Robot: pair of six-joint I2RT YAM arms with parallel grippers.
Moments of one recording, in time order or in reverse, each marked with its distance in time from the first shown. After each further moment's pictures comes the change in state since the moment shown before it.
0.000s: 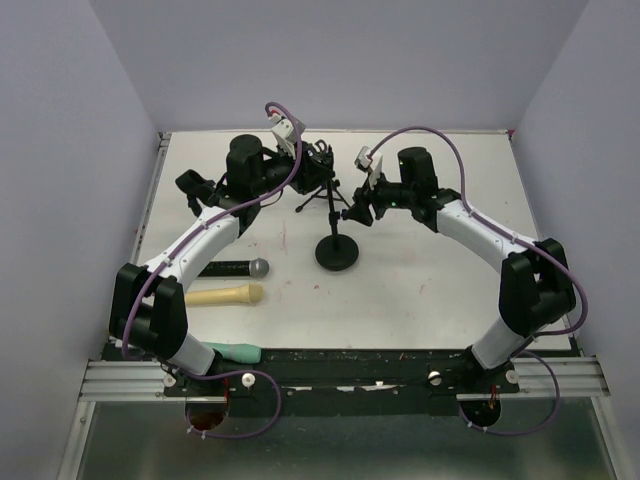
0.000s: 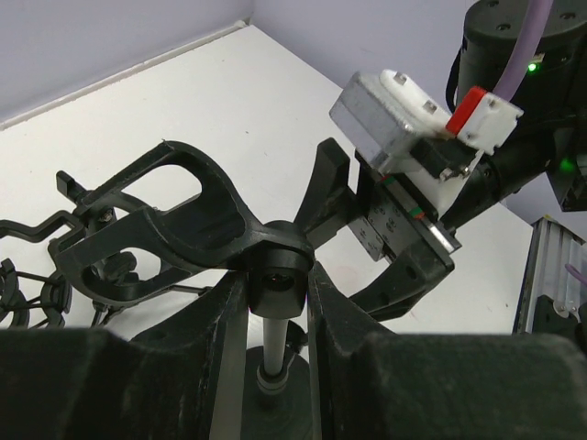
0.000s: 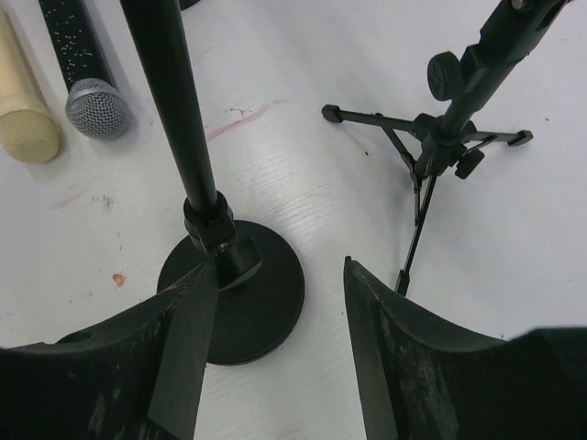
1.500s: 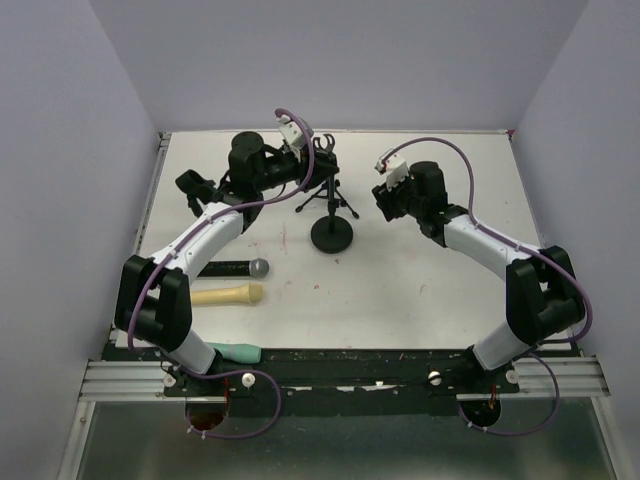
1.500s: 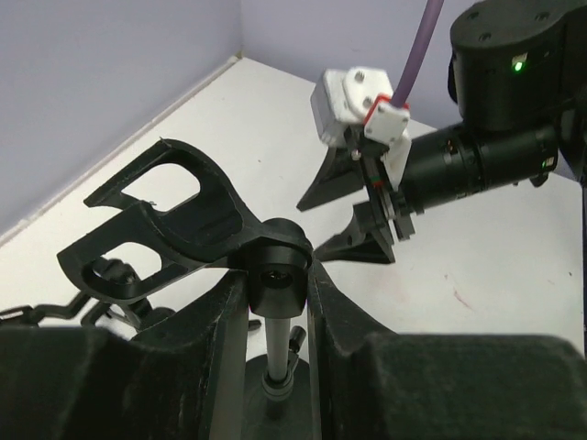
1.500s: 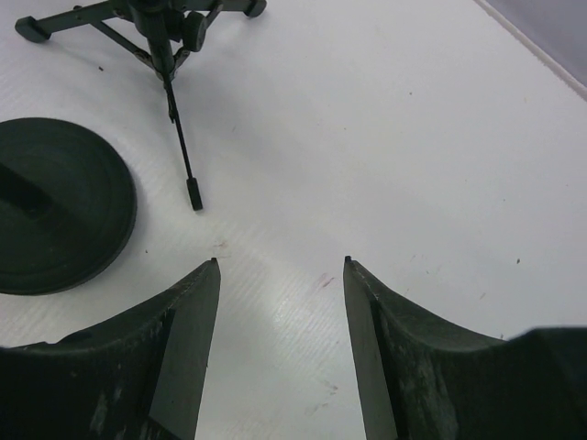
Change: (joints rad) left arm 0.000 0.049 0.039 0.094 0.090 0.196; right arm -0.032 -0.063 -0.201 0.194 0.552 -0.020
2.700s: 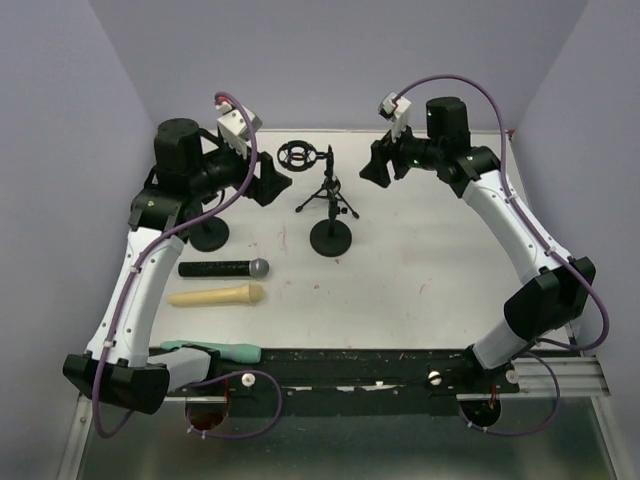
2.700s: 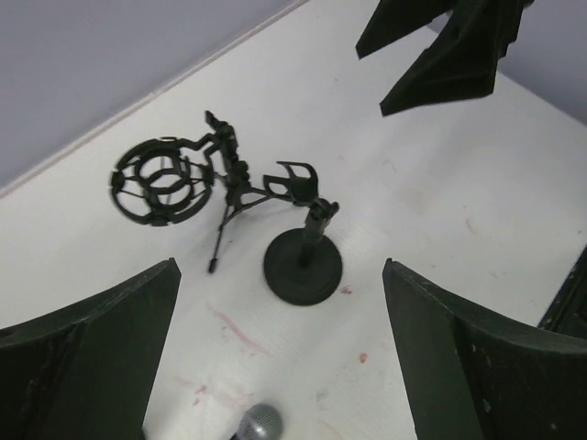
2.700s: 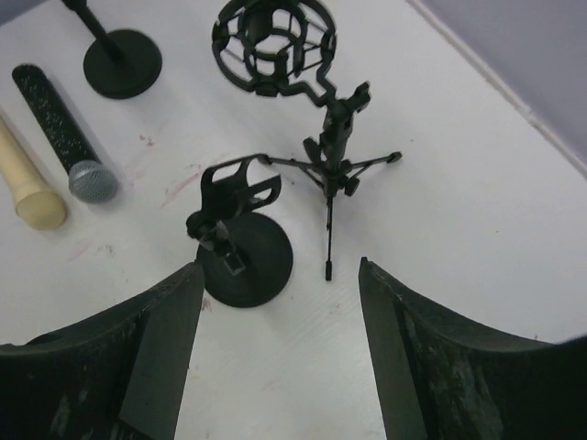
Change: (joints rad) left arm 0.157 -0.355 0.187 -0.851 -0.113 0.163; right arm -0.028 0.008 0.583 -0.567 -0.457 0.067
